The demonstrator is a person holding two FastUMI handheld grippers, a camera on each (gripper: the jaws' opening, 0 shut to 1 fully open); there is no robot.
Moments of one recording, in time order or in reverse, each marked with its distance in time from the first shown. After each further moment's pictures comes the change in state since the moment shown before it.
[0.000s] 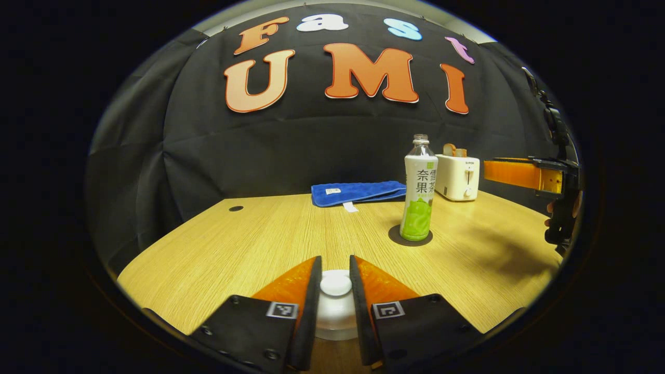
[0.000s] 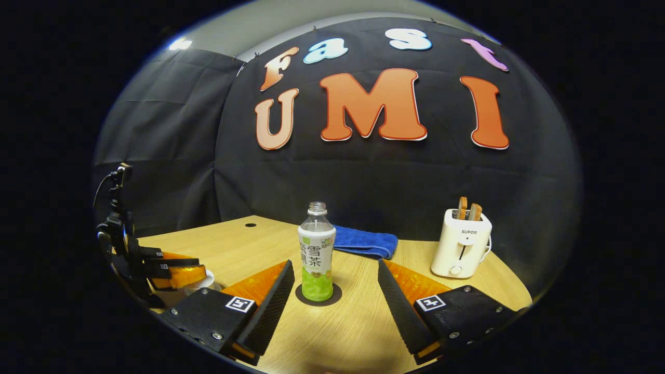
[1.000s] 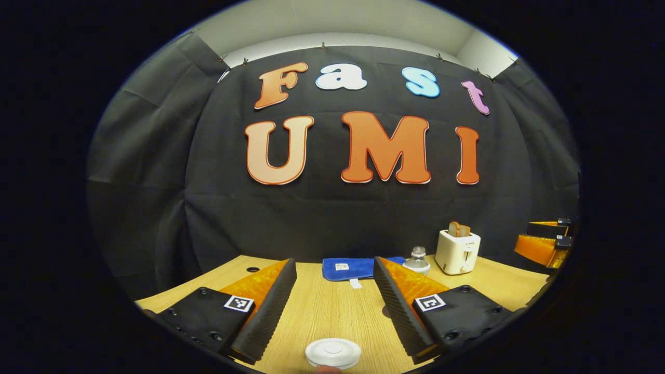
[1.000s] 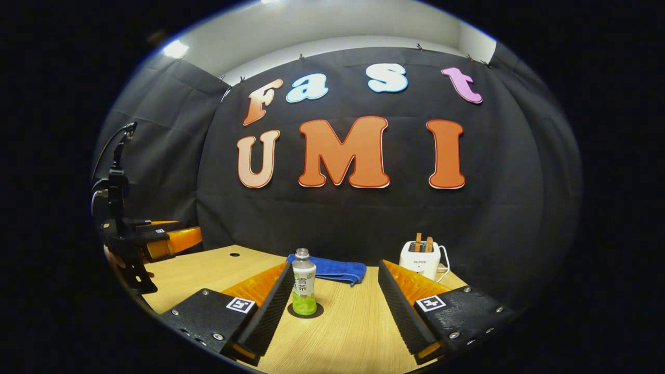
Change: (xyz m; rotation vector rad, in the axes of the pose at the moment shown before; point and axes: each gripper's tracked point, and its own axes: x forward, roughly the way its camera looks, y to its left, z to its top) left arm -0.050 0.009 0.179 -0.083 -0.306 0.080; right arm -0.093 -0.013 0.091 -0.027 -0.159 -0.182
